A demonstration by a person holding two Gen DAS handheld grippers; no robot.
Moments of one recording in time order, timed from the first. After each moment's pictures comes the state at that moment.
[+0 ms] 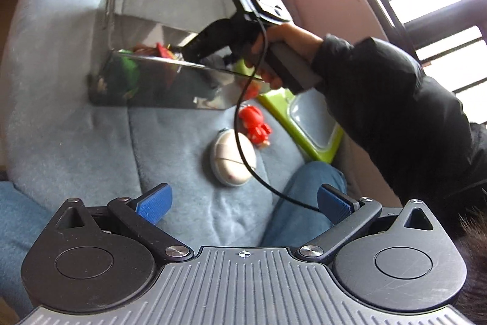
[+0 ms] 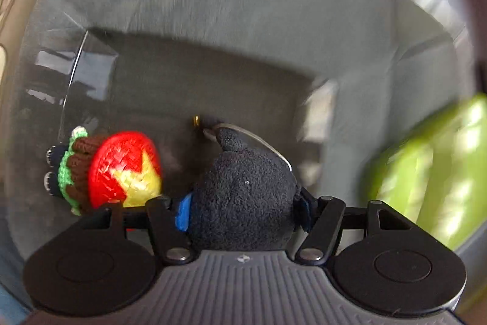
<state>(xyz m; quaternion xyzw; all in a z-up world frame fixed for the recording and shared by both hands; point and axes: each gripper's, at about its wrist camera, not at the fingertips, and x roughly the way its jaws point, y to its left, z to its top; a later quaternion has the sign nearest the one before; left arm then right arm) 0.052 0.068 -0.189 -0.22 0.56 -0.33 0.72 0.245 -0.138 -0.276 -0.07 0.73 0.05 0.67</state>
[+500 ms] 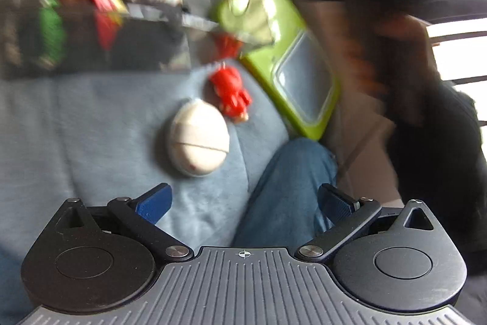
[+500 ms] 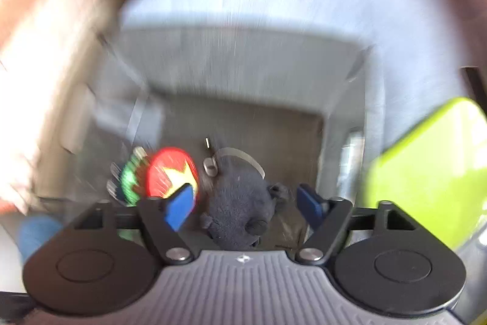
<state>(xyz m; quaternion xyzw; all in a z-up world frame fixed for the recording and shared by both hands) 0.092 -0.040 -0.267 -0.25 0.64 -0.39 0.61 0.177 -0.215 -0.151 0.03 0.57 0.13 0.81</state>
